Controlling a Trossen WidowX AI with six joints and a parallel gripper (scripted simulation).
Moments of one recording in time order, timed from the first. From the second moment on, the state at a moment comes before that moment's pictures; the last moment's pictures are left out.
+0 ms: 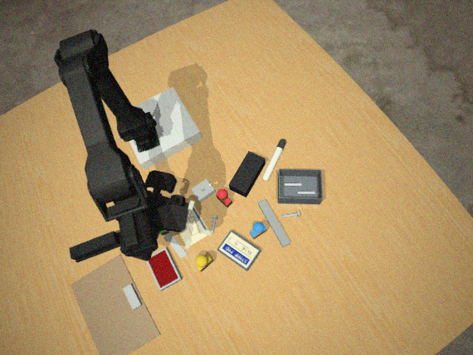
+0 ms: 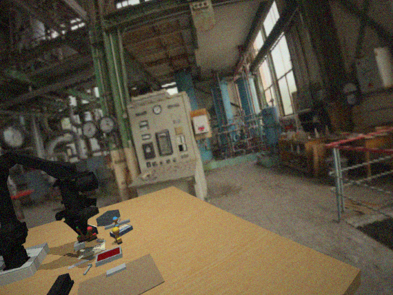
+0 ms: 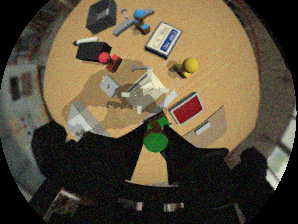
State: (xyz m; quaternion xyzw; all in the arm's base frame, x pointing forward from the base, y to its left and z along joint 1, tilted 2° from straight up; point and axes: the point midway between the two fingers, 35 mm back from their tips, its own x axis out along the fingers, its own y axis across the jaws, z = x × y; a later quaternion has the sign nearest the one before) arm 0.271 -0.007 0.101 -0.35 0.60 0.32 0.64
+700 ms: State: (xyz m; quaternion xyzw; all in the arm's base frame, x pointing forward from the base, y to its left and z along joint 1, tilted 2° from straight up) arm 0.248 -0.077 0.098 -0.35 0.60 0.31 0.64
